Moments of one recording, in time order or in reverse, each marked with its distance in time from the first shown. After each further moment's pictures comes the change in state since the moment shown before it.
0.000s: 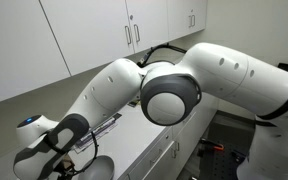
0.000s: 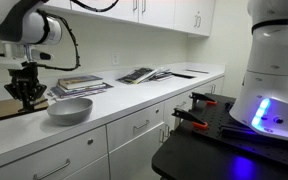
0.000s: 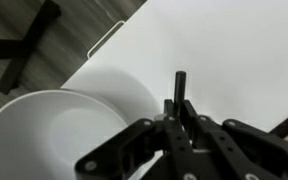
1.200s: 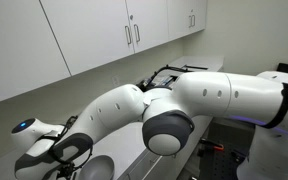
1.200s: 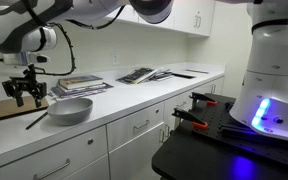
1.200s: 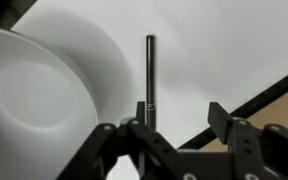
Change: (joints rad) arm 0.024 0.256 -0.077 0.432 -0.081 -0.109 -0.009
